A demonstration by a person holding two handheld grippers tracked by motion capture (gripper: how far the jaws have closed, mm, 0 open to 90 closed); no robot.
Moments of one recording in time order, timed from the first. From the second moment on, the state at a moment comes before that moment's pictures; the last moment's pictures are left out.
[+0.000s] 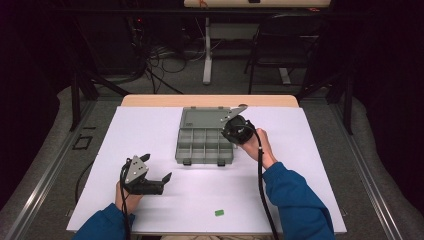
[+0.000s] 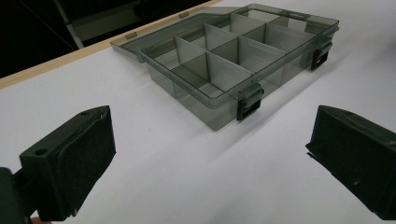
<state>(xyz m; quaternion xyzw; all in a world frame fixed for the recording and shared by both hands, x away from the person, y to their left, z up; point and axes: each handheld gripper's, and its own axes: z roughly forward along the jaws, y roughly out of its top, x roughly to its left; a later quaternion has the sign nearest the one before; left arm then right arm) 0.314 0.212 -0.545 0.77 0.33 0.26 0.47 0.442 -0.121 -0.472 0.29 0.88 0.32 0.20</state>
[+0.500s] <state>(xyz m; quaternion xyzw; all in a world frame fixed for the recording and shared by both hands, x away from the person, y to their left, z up) 0.313 0.213 -0.544 0.77 0.33 0.27 0.47 0.468 -0.116 -0.481 0.32 0.88 0.30 0.19</state>
